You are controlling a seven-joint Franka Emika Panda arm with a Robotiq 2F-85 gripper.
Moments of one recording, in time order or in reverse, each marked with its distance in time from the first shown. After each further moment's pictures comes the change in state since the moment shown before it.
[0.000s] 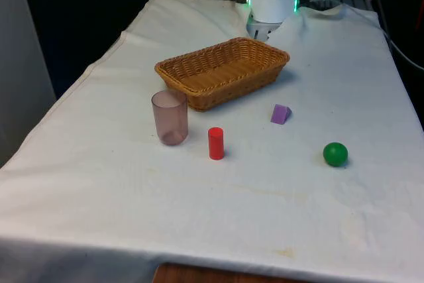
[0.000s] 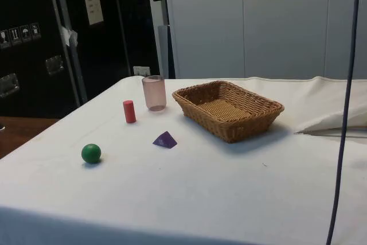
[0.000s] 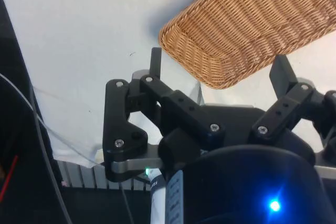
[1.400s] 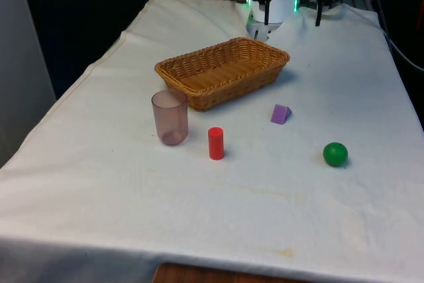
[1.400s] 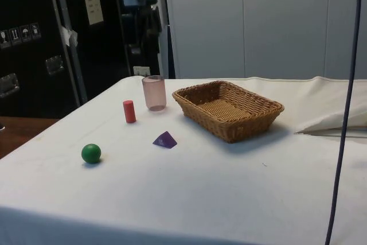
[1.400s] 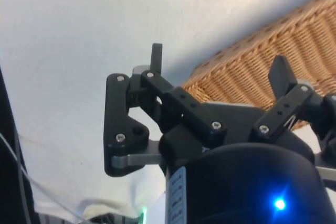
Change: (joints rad) arm 0.005 0.071 0.073 -0.228 0.005 0.373 0.049
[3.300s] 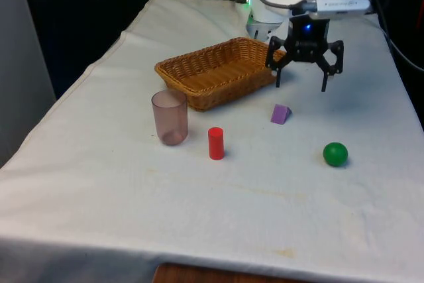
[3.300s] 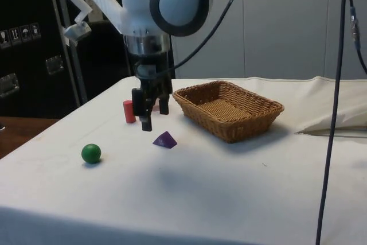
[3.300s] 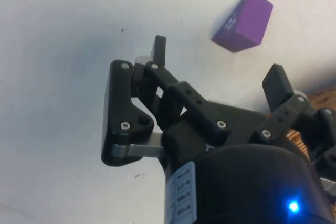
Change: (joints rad) arm 0.001 0.205 0.068 -0.150 0.003 0.406 0.154
